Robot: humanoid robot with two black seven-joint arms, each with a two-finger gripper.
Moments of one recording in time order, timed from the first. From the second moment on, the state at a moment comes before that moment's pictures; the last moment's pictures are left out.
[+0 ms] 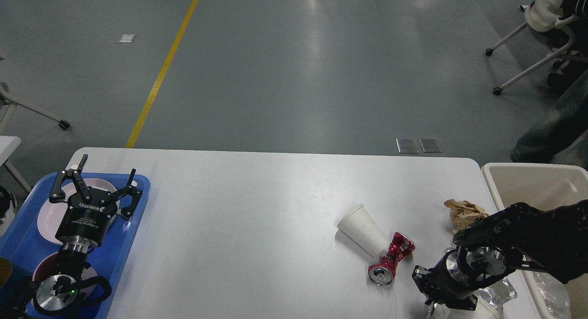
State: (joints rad) left arm -0.19 0.20 -1.50 -0.80 0.12 -0.69 -0.12; right arm 1.23 -0.36 -0.93 1.22 0.08 0.17 -0.32
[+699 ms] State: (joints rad) left arm -0.19 0.20 -1.50 -0.80 0.12 -0.69 -0.12; right arm 1.44 -0.45 -0.99 1.31 0.13 0.34 -0.32
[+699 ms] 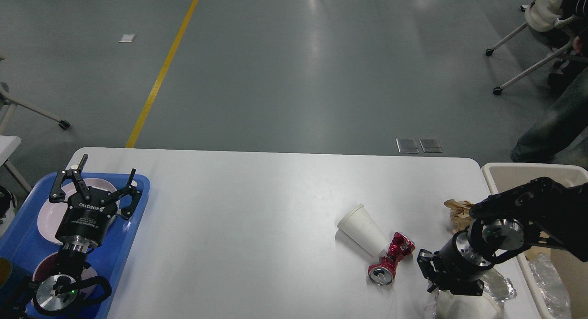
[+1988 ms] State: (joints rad) left arm -0.19 0.20 -1.50 -0.80 0.12 -0.69 -0.12; right arm 1.74 -0.54 -1.54 1.09 0.18 0.40 -0.32
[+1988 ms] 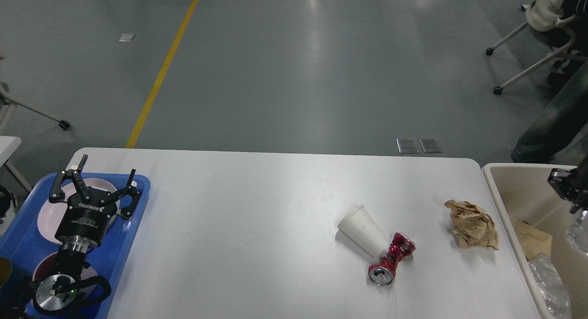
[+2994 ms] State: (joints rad) left arm -0.19 0.20 -1.50 -0.80 0.12 -0.69 -0.12; right arm 0.64 -0.28 -1.22 0.10 0.20 0.02 -0.32
